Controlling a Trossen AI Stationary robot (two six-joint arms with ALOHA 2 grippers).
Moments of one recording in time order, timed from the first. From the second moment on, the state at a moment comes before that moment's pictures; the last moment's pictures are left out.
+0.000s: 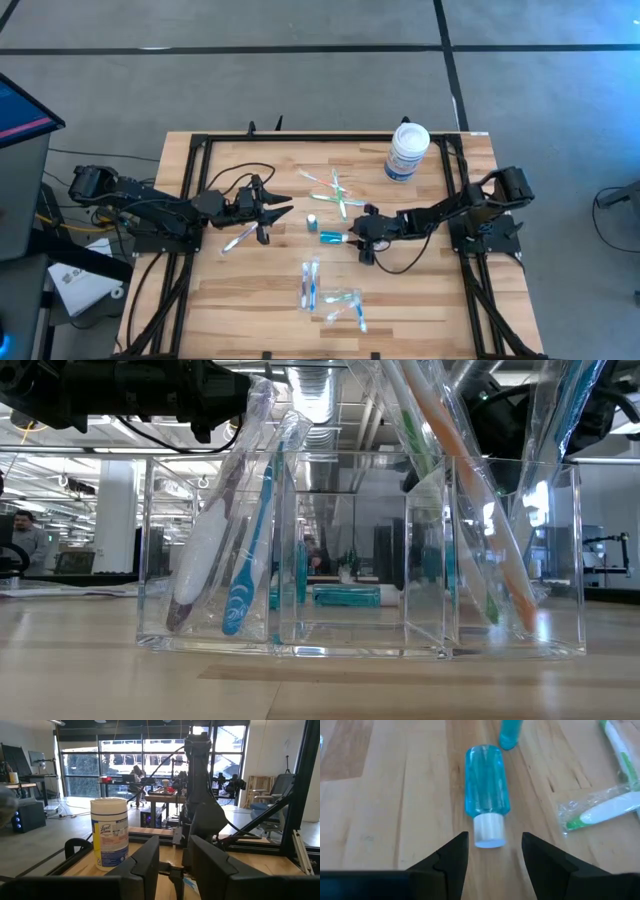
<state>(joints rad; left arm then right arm) -0.10 1.15 0.33 0.97 -0.30 0.01 0.13 1.67 0.57 0.36 0.18 0.21</state>
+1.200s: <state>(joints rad) -0.10 1.15 0.33 0.96 -0.29 0.01 0.12 1.72 0.57 0.41 0.17 0.21</state>
